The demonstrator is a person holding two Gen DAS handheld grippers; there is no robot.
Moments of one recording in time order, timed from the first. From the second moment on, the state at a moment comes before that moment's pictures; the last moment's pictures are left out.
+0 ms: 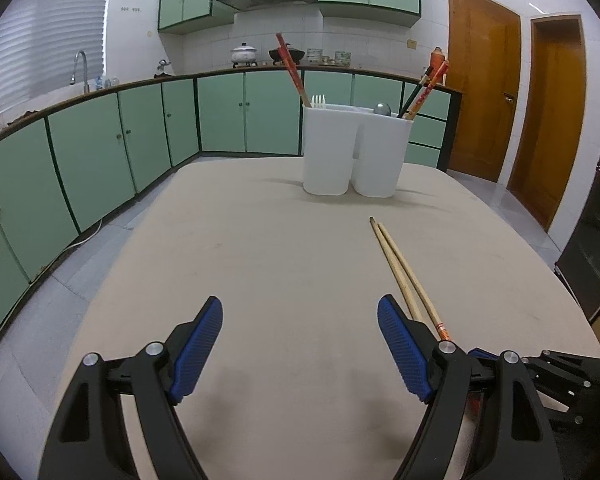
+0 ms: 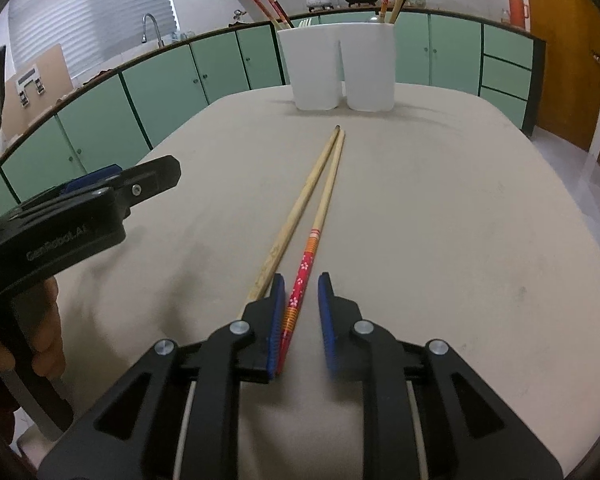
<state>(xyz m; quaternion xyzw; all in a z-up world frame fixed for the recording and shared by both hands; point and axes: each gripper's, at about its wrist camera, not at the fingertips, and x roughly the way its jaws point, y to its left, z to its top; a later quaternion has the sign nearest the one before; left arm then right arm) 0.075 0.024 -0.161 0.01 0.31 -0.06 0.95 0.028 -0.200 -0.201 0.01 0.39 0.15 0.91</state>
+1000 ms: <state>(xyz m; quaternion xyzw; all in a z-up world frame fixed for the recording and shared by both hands) 0.109 -0.027 -0.192 -0.01 0.41 -0.12 0.90 0.047 -0.275 -0.194 0.05 0.39 0.06 0.92</state>
